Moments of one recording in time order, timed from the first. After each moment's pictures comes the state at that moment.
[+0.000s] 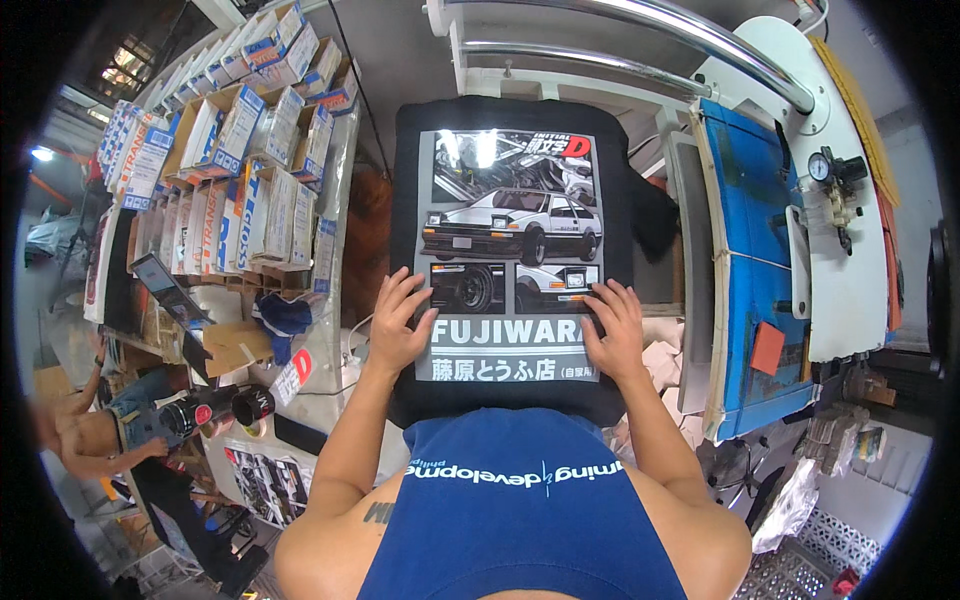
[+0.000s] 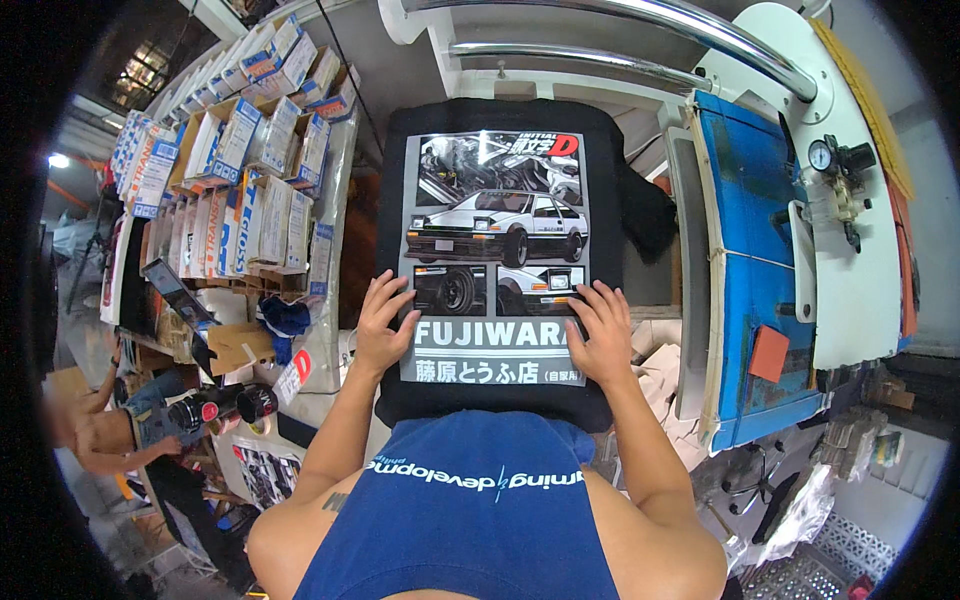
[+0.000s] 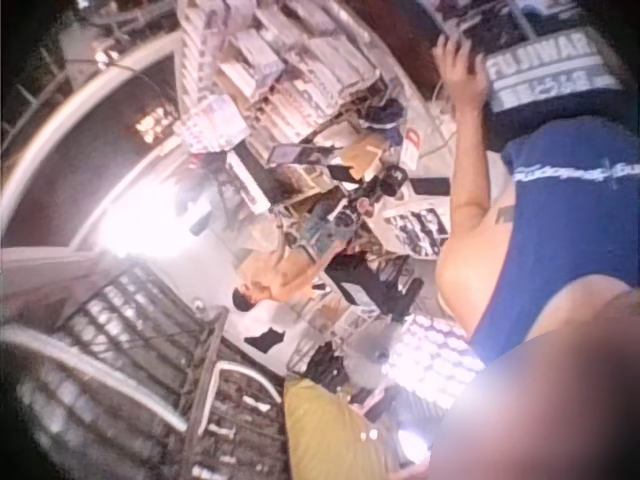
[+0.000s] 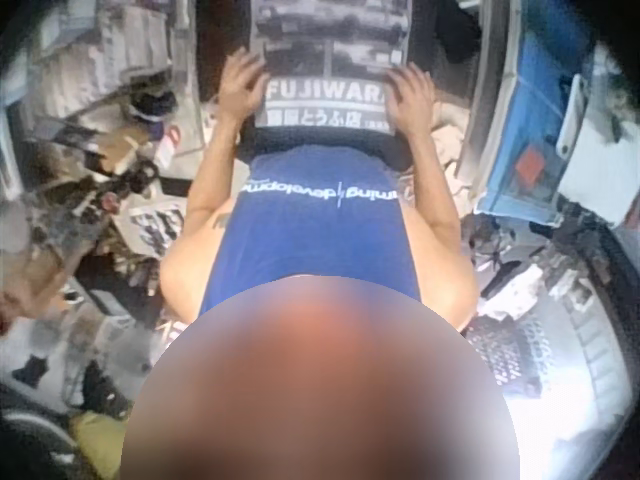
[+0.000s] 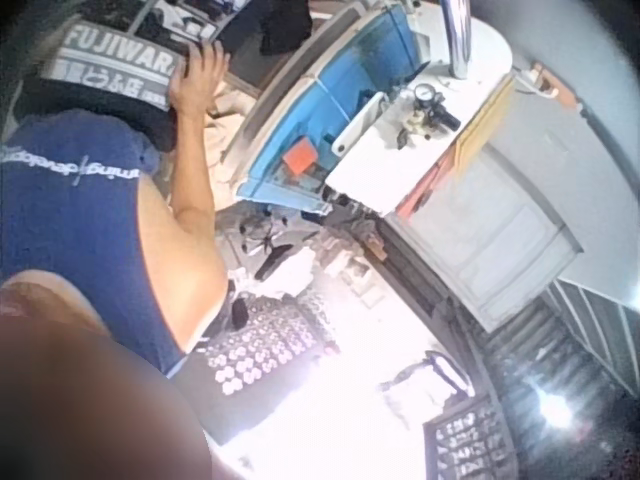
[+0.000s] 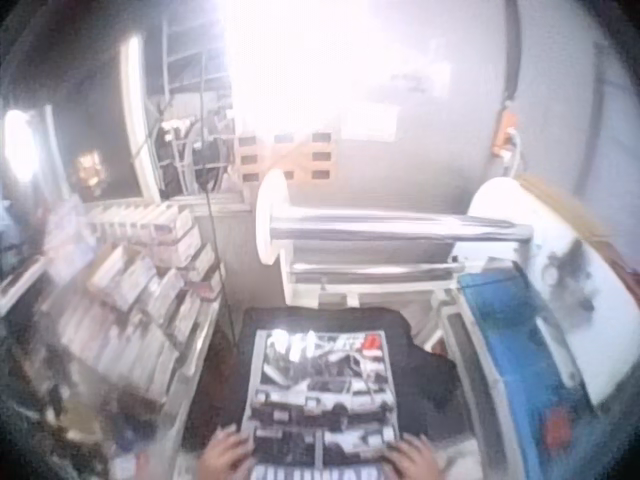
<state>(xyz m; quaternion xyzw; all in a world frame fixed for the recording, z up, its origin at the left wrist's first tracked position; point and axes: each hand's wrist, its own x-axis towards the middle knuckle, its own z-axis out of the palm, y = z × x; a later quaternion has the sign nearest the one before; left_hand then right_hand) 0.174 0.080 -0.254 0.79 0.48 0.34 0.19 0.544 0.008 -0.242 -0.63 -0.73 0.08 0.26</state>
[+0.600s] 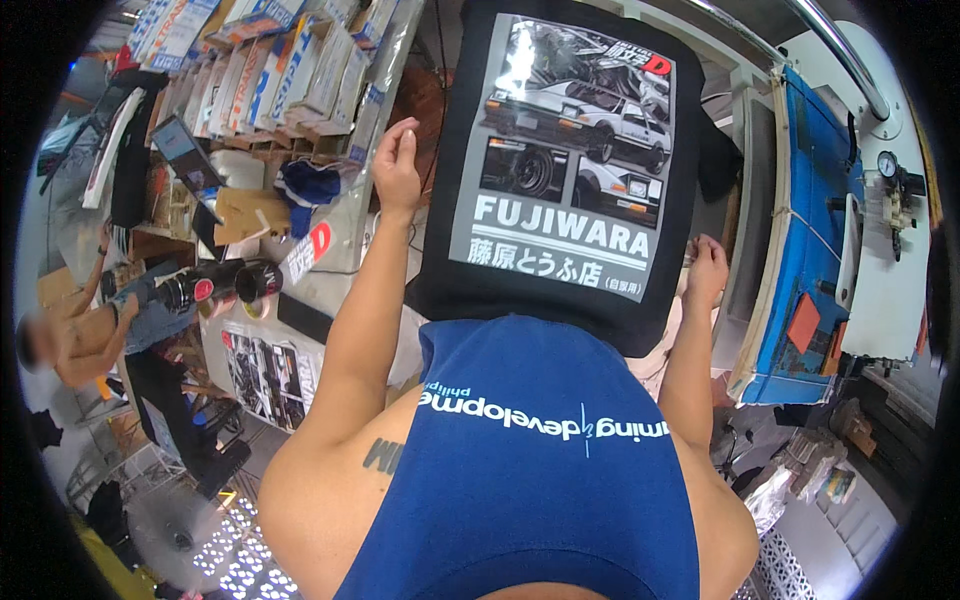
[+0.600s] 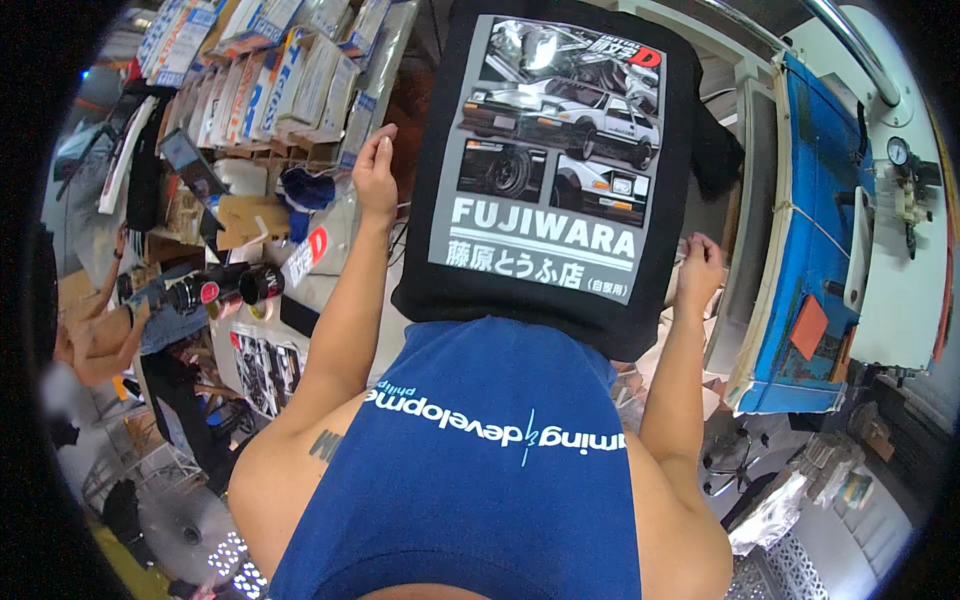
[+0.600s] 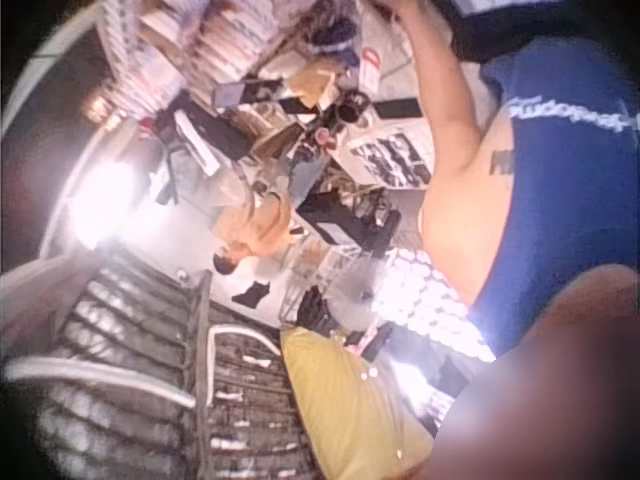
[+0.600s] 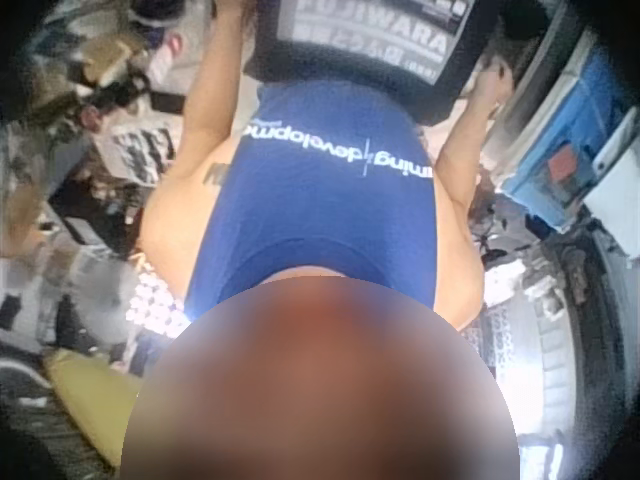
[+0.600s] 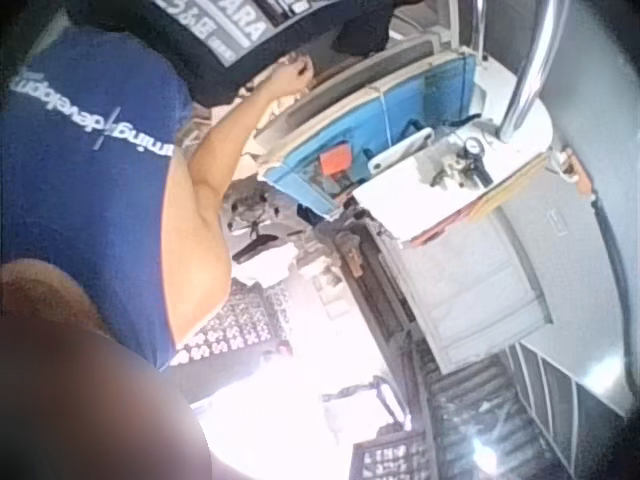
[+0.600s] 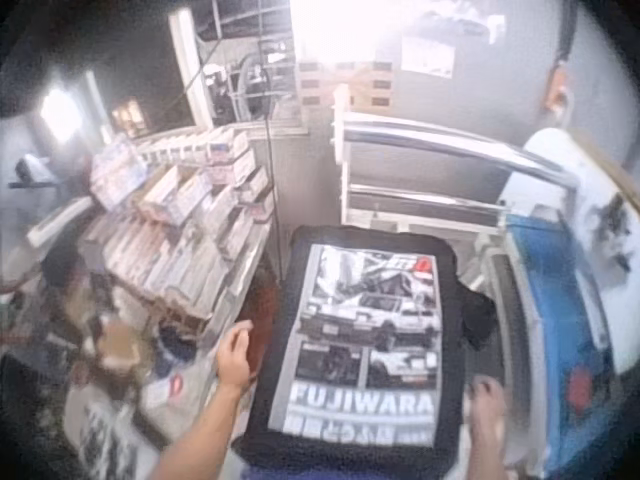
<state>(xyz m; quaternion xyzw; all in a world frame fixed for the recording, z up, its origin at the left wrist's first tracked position) 0.136 0.110 -0.298 0.46 0.59 0.57 0.35 0.615 -0.003 -0.297 -0.79 -0.29 0.32 0.43</state>
